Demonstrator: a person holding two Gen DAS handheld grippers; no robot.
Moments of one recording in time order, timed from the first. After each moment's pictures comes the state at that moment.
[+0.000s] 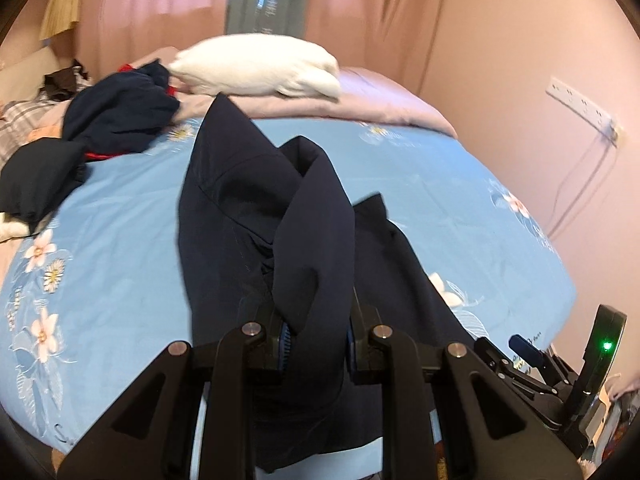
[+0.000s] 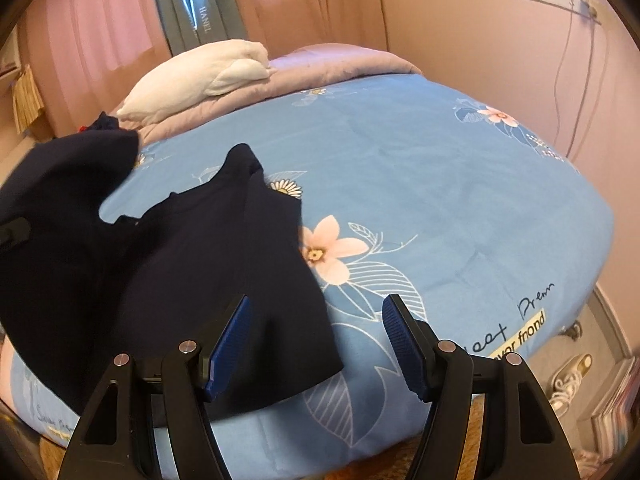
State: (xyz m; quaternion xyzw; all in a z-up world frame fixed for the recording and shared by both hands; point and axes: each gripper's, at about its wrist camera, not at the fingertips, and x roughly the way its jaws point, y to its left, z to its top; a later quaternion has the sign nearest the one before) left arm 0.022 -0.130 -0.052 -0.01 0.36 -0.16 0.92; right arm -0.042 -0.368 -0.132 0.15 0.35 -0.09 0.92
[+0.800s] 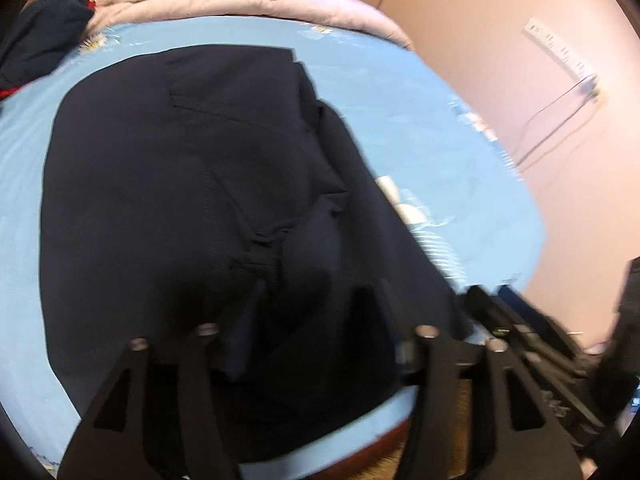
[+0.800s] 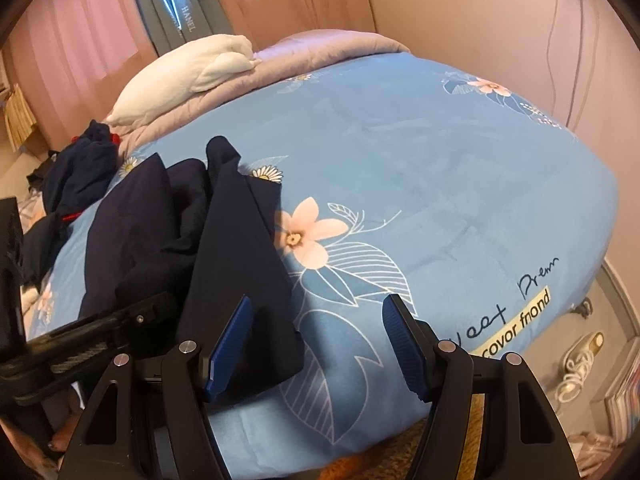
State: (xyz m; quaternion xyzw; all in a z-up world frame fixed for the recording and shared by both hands) left arm 0.041 -0.186 -0.136 -0.04 0.48 -0.27 0.83; right arm -0.044 -0.390 -0.147 0.18 0.36 -0.08 0.91
